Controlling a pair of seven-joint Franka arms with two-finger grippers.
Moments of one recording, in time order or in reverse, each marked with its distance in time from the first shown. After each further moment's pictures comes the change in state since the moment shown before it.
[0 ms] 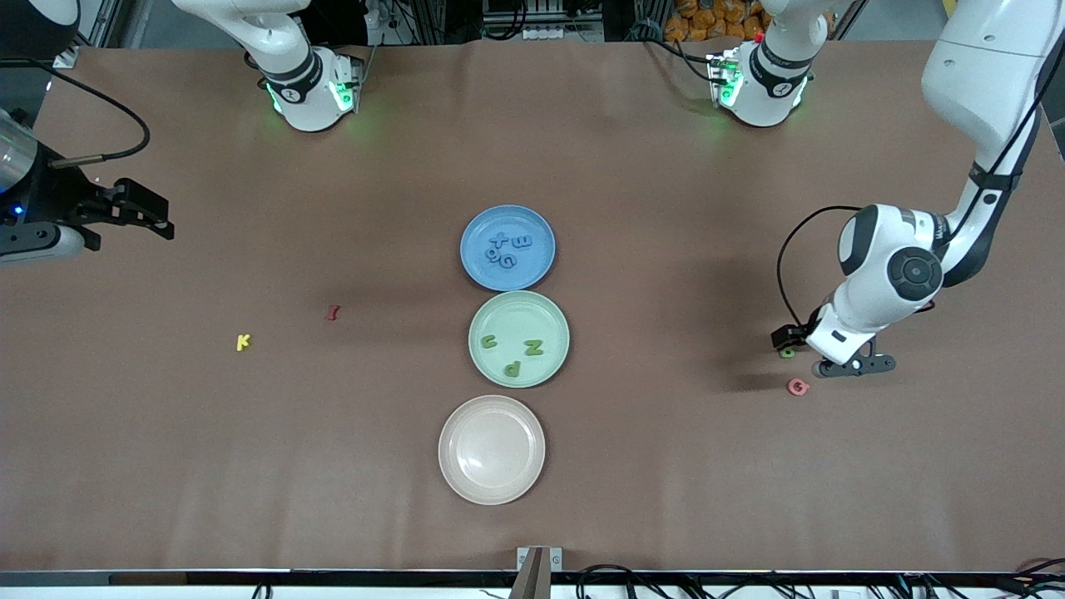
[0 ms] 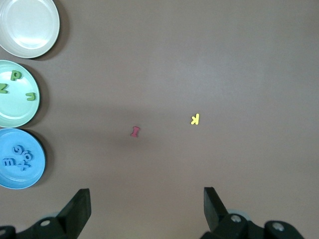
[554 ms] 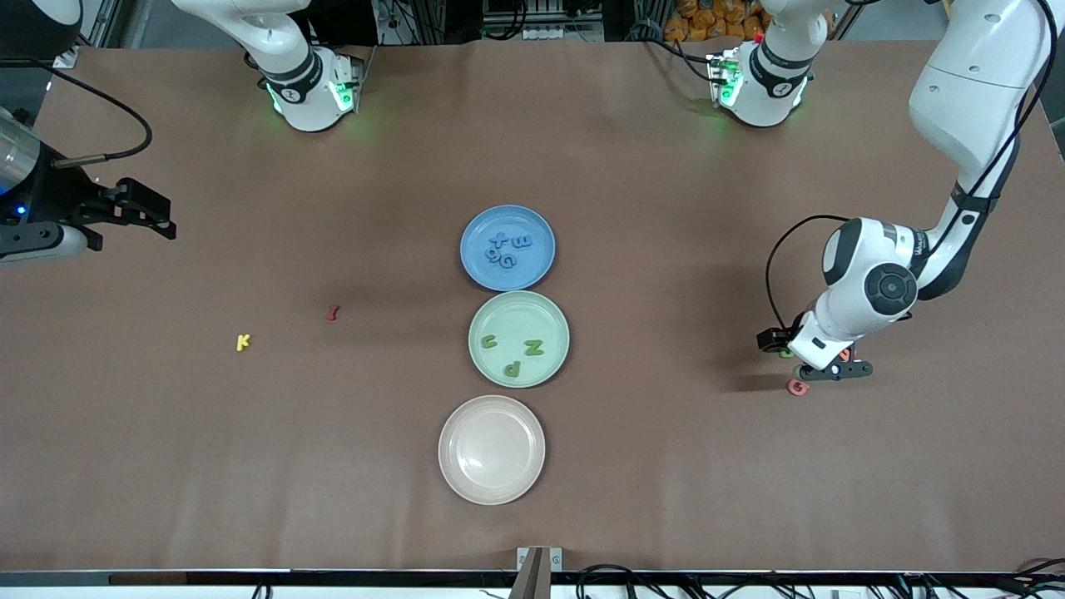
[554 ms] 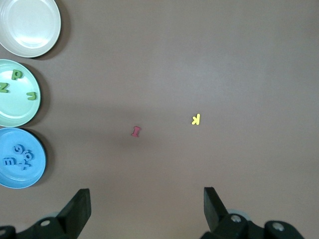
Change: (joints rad) left arm -0.016 0.080 0.005 0.026 0.036 0.000 -0.013; right arm 0.005 0.000 0.000 0.000 0.000 0.000 0.000
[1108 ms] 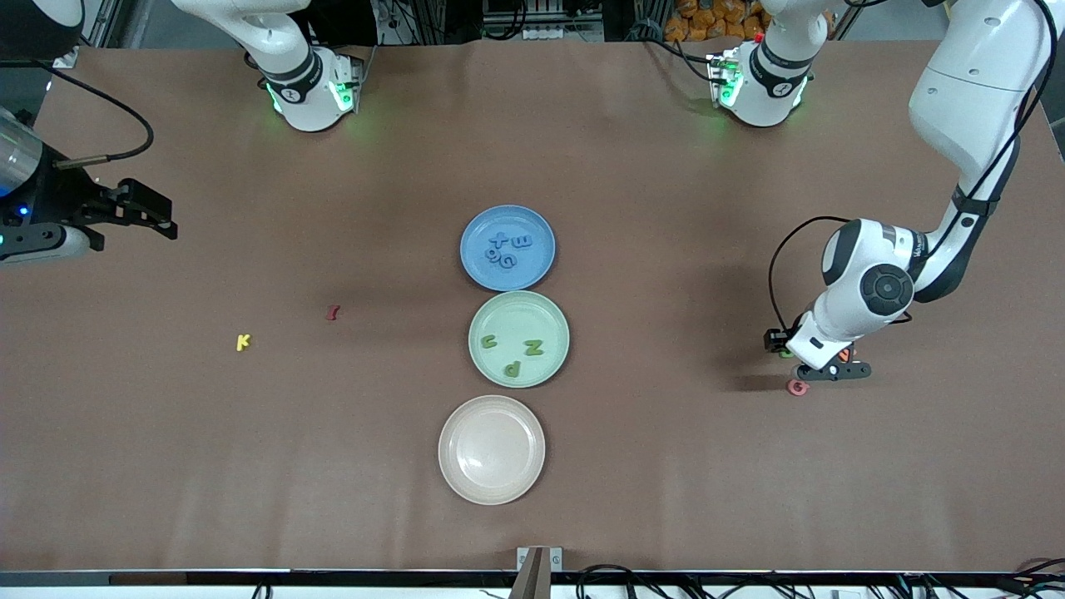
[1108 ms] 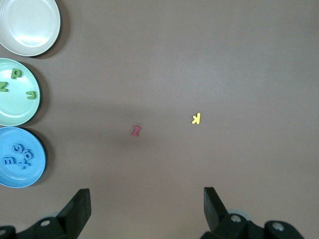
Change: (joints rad) left arm 0.002 0.006 0.000 0.004 0.044 0.001 -0.002; right arm 0.000 0.000 0.000 -0.004 0.000 0.000 0.000
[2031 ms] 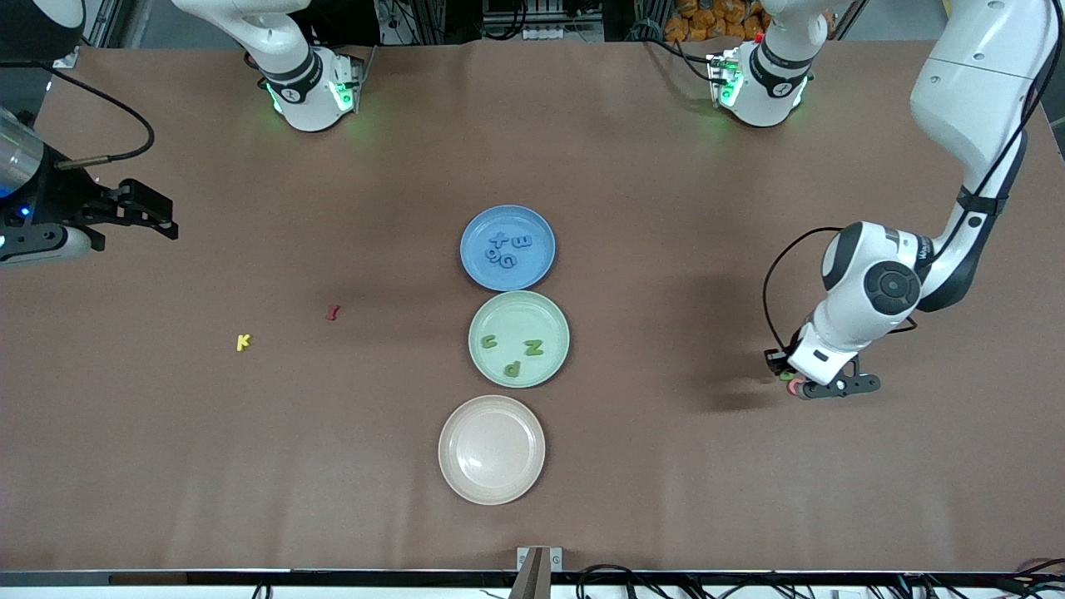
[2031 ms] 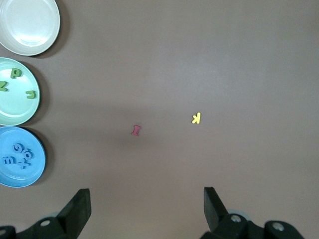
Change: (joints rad) left arm -0.001 -0.008 -0.069 0.093 0.009 0.005 -0.131; right arm 0.000 0.000 0.000 -0.002 0.000 0.000 0.000
